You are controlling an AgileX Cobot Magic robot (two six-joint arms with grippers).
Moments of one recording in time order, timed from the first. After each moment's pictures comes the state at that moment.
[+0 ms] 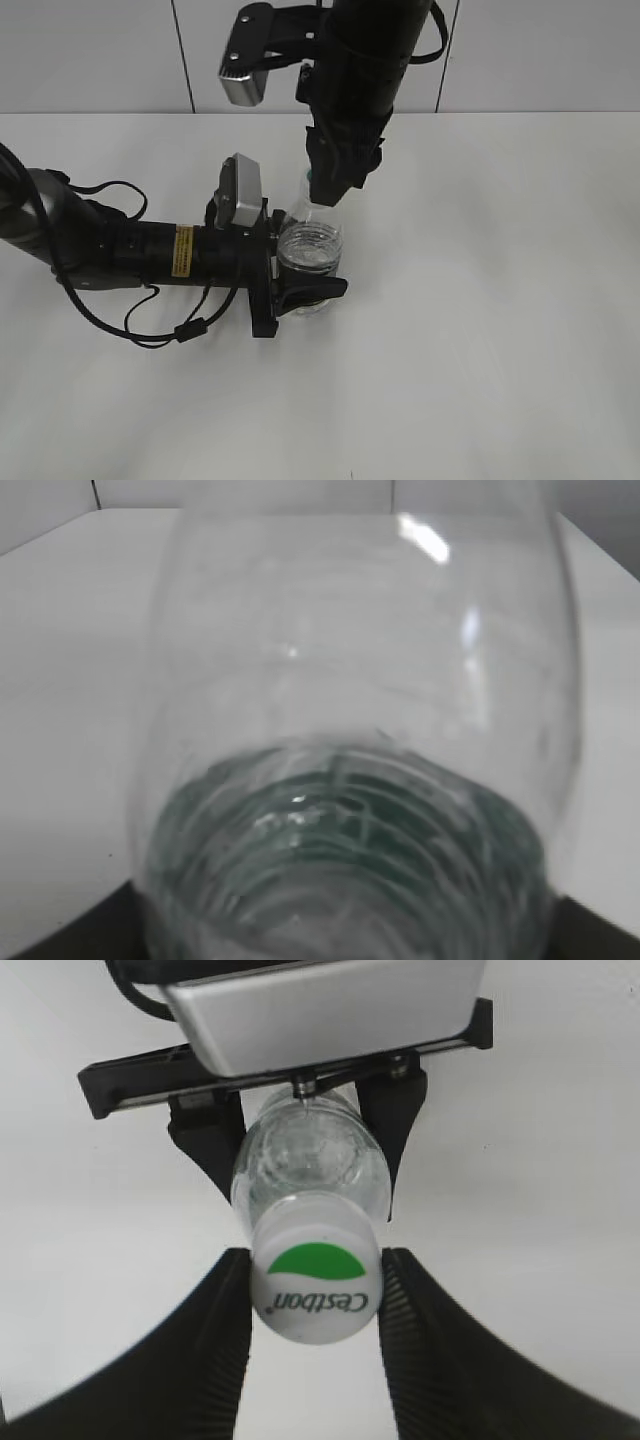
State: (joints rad) left arm -0.34 2.29 -1.05 1.26 -1.14 -0.39; right arm 0.68 2.02 -1.82 0.14 1.23 -1.03
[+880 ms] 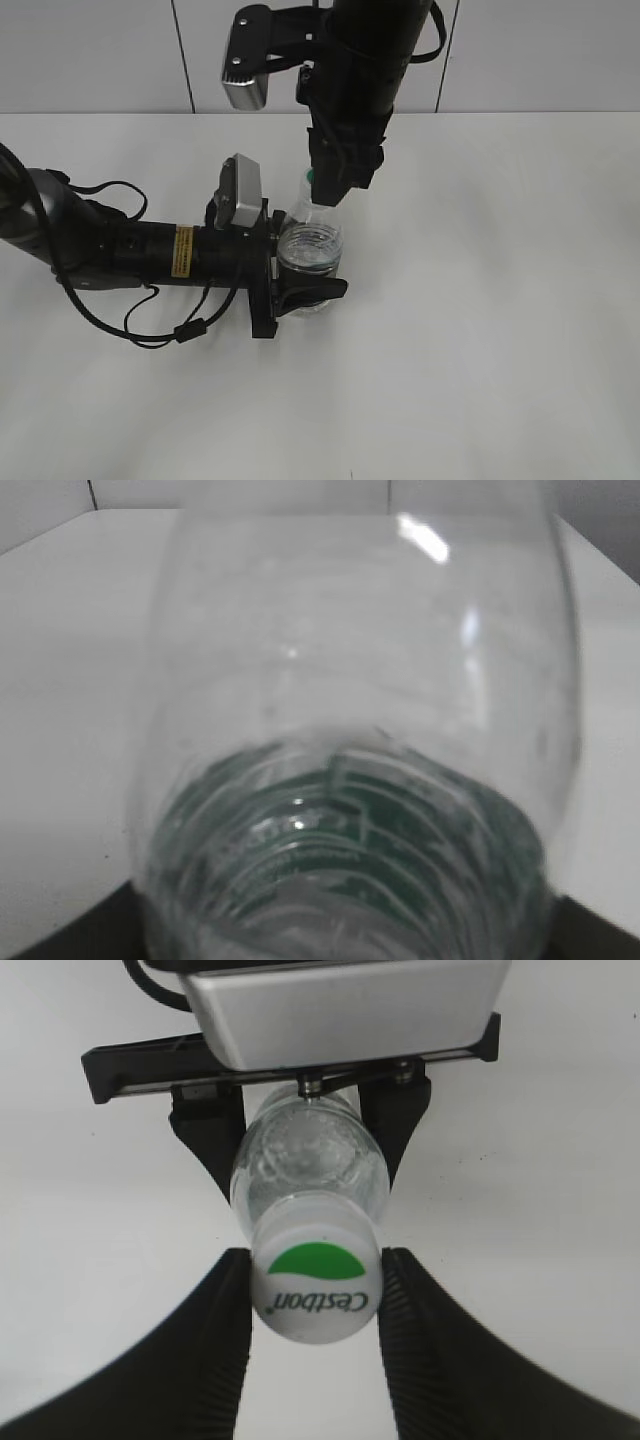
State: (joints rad) left arm -0.34 2.29 -1.05 1.27 -1.15 -0.39; right arm 0.68 2.02 -1.82 0.14 1.23 -1.09
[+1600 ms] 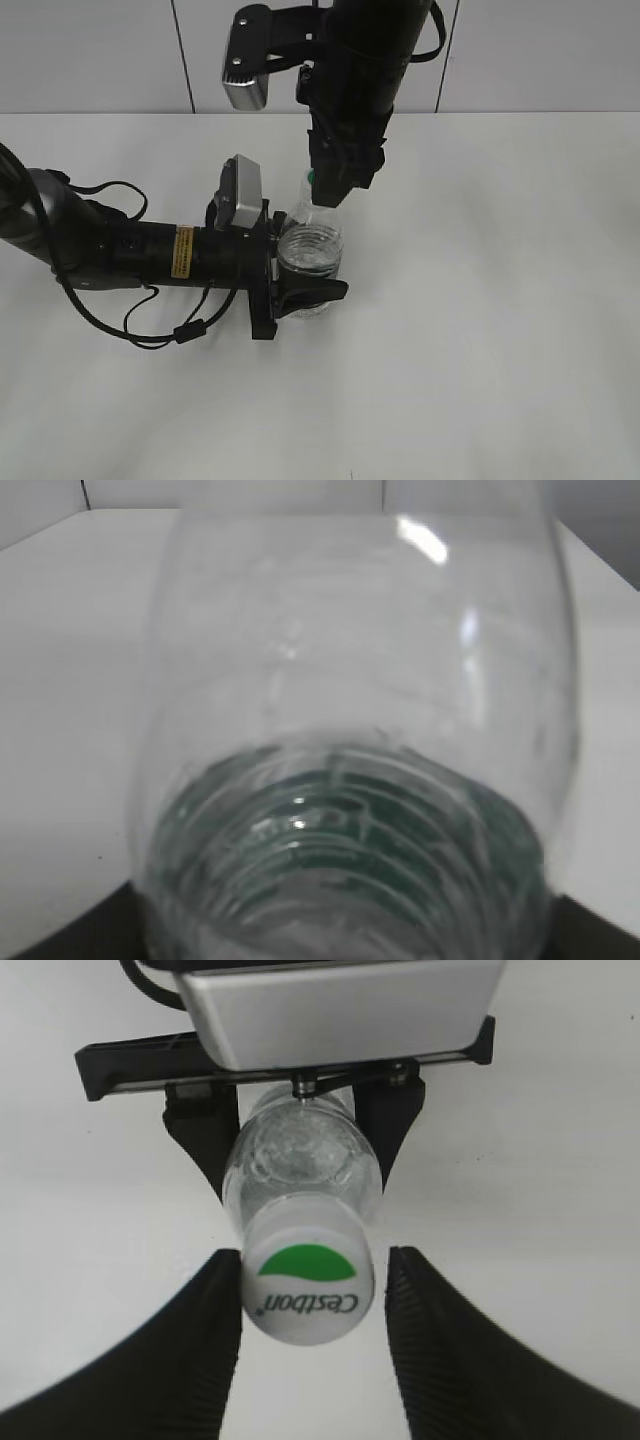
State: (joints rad) left arm -0.34 2.29 -1.05 1.28 -1.15 -0.39; right arm 0.68 2.02 -1.82 0.14 1.23 -1.09
